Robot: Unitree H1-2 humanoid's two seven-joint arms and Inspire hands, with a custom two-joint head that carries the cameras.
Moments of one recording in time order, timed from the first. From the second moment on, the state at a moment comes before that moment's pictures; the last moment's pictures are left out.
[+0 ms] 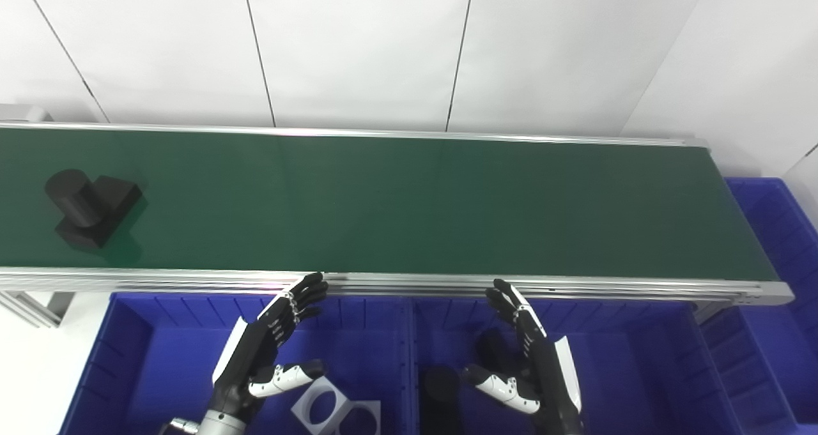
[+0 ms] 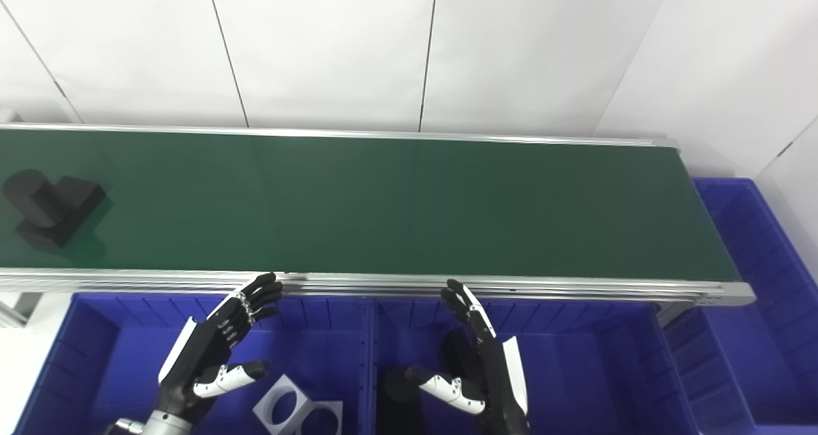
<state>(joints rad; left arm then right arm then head) 0.22 0.05 -0.03 0.15 -0.01 -0.44 -0.33 0.29 -0.12 0.31 0.07 -0.21 -0.42 -0.30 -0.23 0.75</state>
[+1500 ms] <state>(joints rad) 0.22 0.11 -0.26 0.19 0.08 -0.44 -0.06 0.30 -0.20 0.35 0.08 -0.14 -0.42 -0.32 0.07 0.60</state>
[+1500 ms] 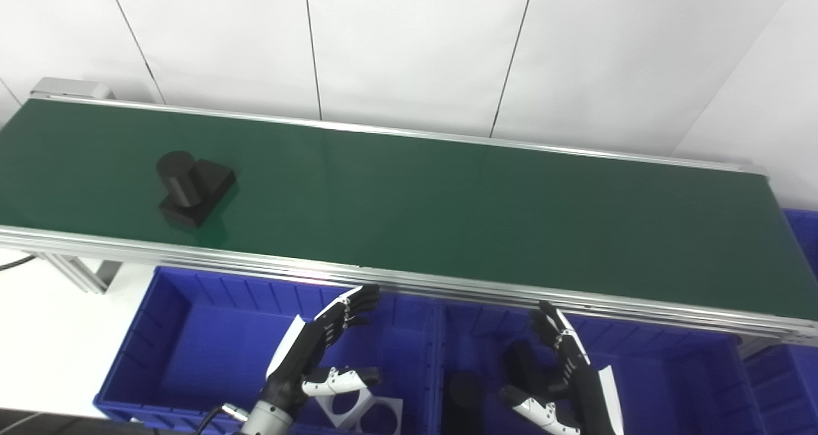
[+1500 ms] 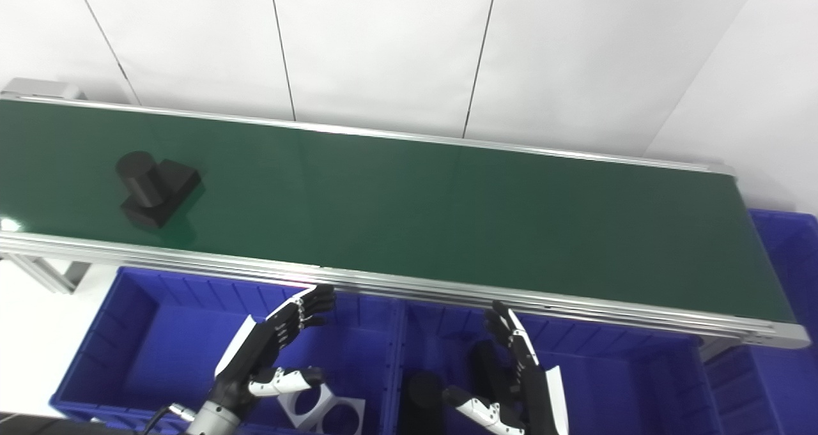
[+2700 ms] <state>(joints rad) 0.15 0.20 -0.51 0.26 0.10 -0.44 0.25 0.26 -0.22 0.34 0.03 -0.11 -0.42 -0.33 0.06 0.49</state>
